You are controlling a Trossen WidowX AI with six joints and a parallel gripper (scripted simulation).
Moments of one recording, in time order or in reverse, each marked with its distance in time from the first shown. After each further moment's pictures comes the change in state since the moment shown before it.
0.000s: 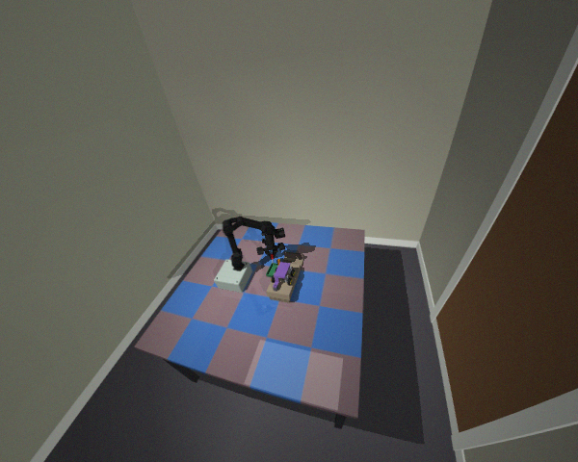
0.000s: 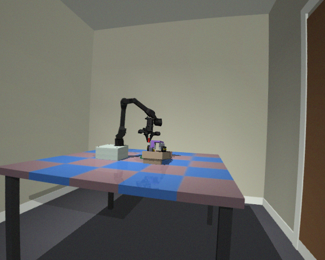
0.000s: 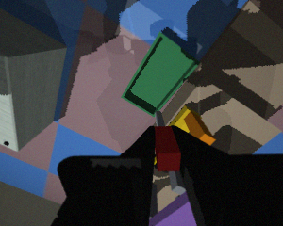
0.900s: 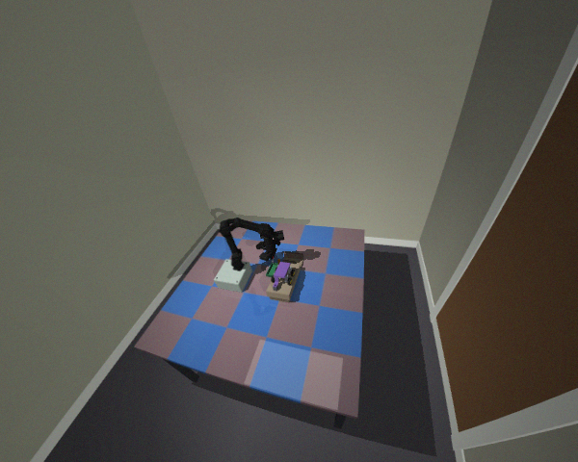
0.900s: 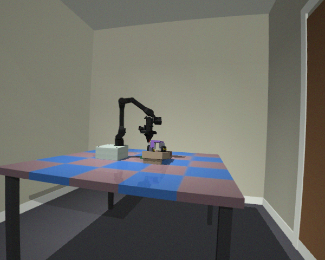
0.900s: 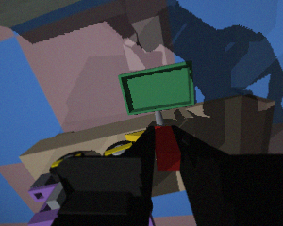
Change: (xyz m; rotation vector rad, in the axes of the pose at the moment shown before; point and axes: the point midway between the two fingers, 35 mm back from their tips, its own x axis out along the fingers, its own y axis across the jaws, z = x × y) arm 0.000 0.002 -0.005 -0.808 -0.106 -0.125
